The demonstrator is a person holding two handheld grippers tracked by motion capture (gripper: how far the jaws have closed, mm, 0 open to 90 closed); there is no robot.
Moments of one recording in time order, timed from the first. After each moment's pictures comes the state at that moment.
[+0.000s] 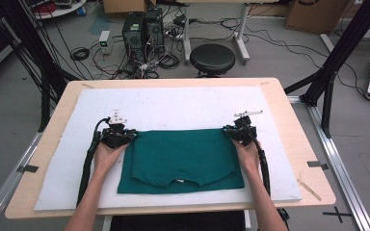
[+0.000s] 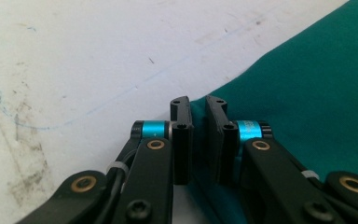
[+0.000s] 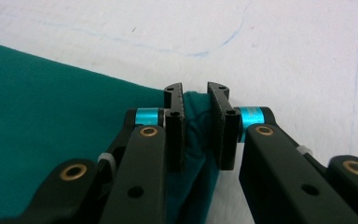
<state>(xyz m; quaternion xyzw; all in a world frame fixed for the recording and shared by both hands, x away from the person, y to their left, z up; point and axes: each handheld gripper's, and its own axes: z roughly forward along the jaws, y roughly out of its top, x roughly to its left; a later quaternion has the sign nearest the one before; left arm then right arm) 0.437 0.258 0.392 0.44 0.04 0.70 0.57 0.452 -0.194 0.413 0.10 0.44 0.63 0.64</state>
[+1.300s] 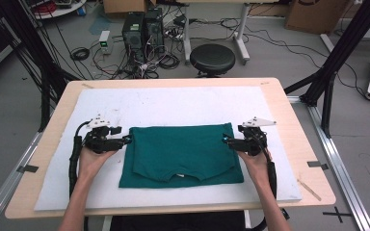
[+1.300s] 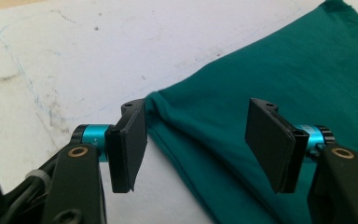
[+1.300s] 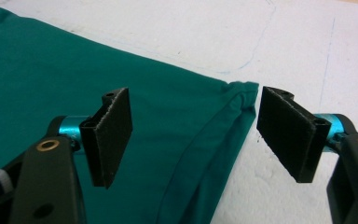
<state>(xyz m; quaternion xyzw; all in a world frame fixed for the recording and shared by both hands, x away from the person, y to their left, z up) 0.403 0.287 0.348 0.42 -0.02 0.67 0.61 0.419 -0.205 0.351 0.02 0.40 0.62 0.67</state>
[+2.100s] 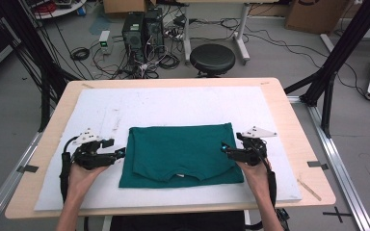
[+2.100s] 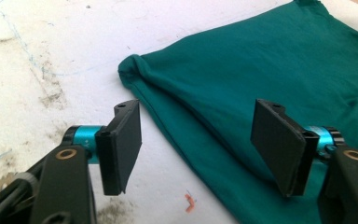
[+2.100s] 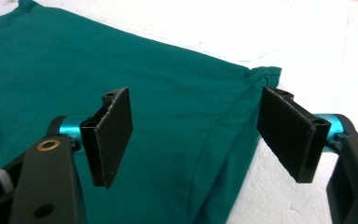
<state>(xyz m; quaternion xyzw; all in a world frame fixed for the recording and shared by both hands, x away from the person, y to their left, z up) 0.406 0.300 0.301 0.43 -0.03 0.66 0.62 0.425 -0.200 0.322 0.00 0.40 0.62 0.68</state>
